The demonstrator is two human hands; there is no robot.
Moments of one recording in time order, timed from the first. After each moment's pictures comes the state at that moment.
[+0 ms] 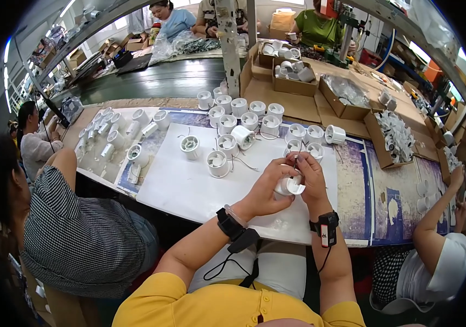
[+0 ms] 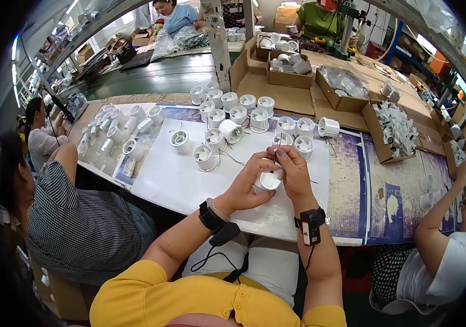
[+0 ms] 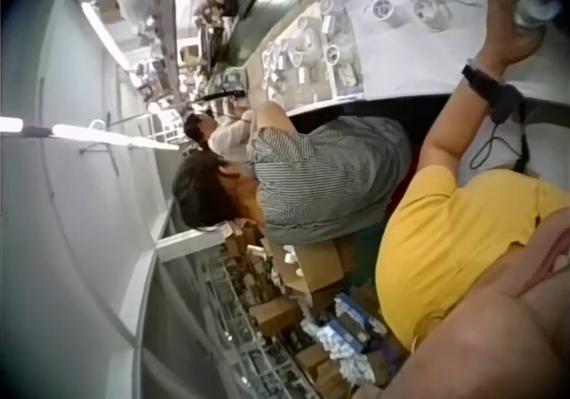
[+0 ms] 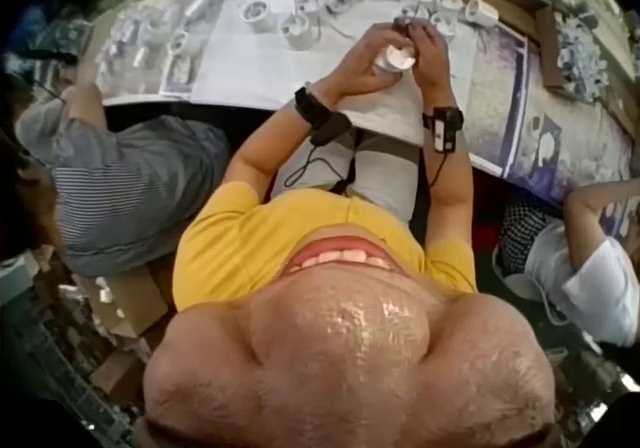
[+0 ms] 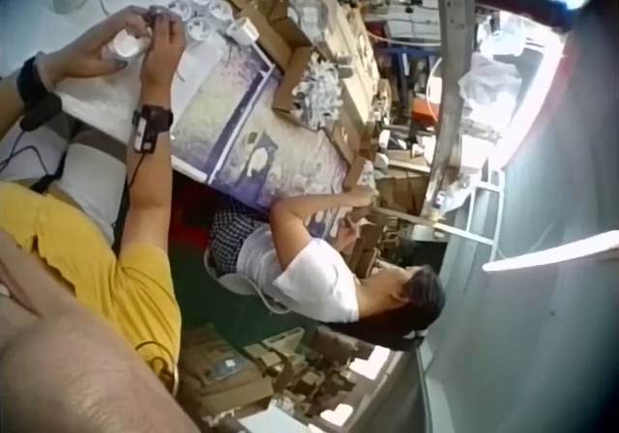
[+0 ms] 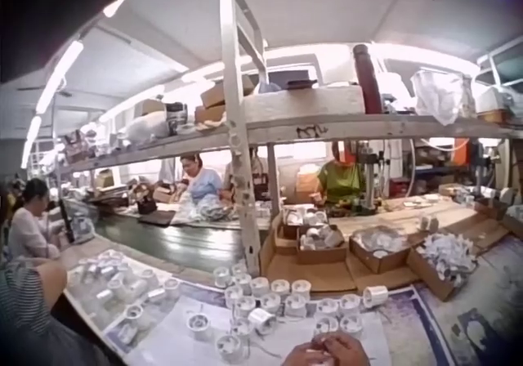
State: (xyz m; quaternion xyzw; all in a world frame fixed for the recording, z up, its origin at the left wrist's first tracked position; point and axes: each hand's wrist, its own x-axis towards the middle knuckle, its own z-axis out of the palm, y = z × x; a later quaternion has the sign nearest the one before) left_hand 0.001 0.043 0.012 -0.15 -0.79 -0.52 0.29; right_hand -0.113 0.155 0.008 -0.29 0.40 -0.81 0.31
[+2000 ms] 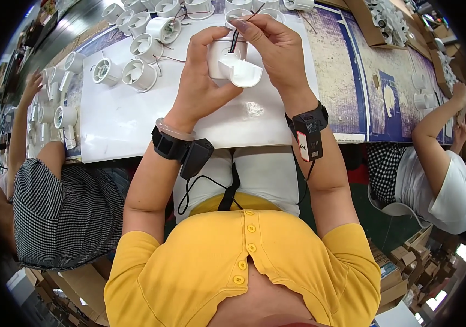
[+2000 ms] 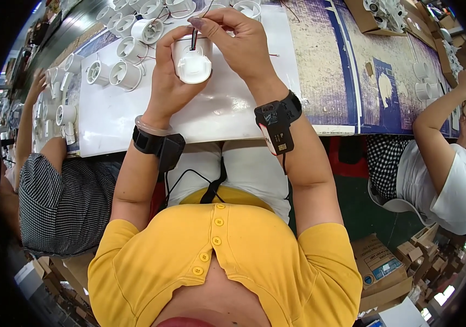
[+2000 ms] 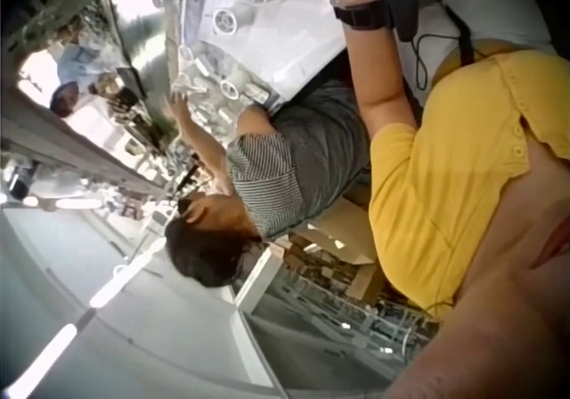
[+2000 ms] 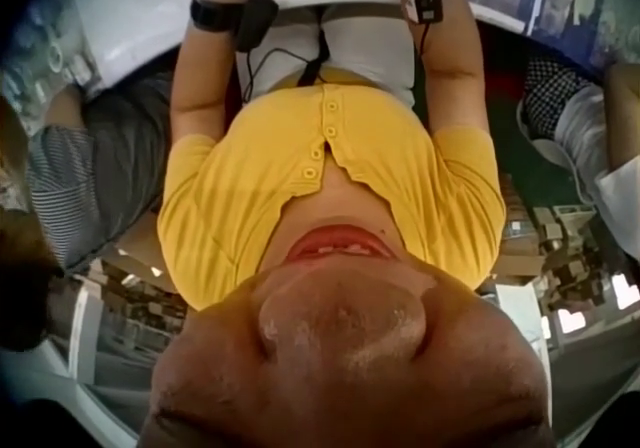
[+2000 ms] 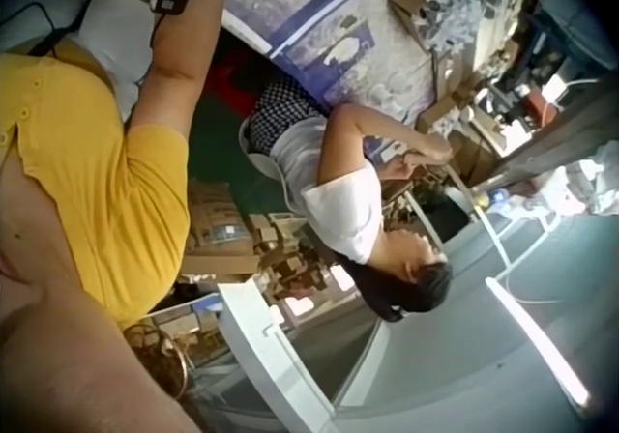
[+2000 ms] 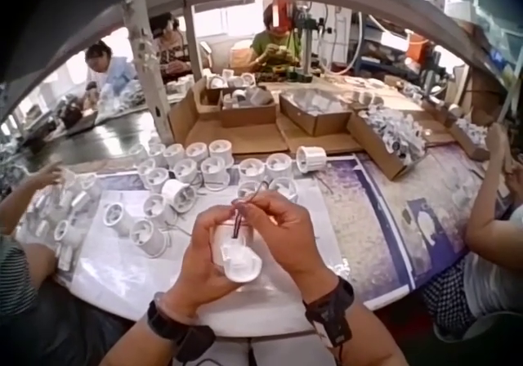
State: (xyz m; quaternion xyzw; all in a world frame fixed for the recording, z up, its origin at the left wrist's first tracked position) left_hand -0.012 0.039 0.002 -0.06 -0.81 -0.50 0.29; right_hand -0.118 0.157 0.013 -0.35 0.53 -0.77 0.10
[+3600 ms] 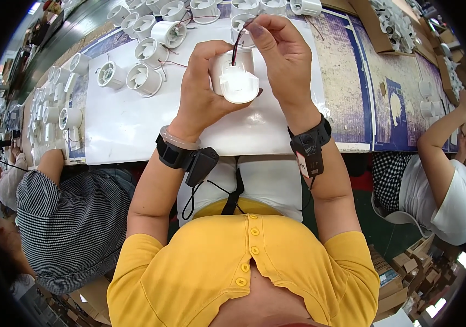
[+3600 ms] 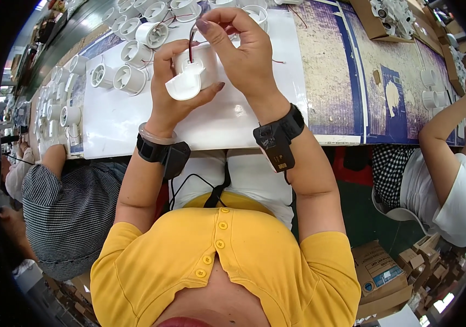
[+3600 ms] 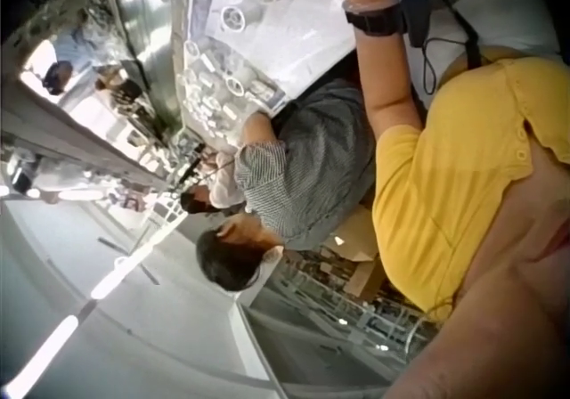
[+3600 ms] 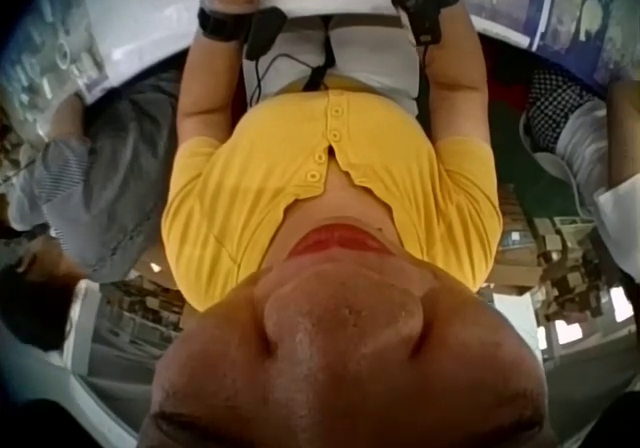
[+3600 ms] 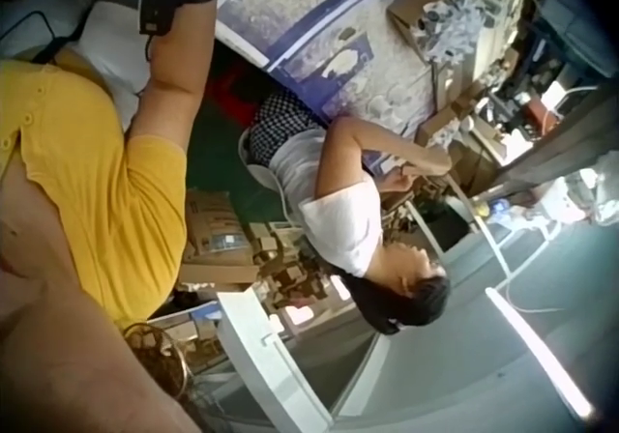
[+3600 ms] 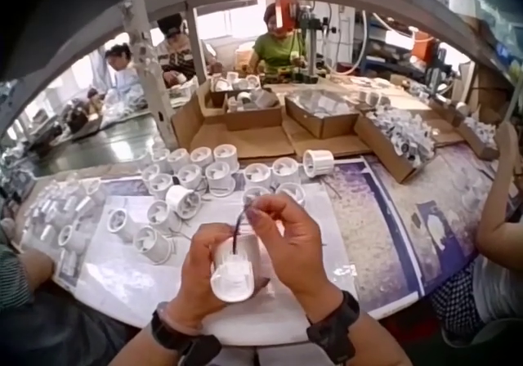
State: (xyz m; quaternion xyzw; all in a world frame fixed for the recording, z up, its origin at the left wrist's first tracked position) left_hand -0.007 0.039 0.004 -0.09 -0.84 -0.40 0.34; right_hand -0.110 0.152 0.013 -0.36 0.48 -0.80 0.02
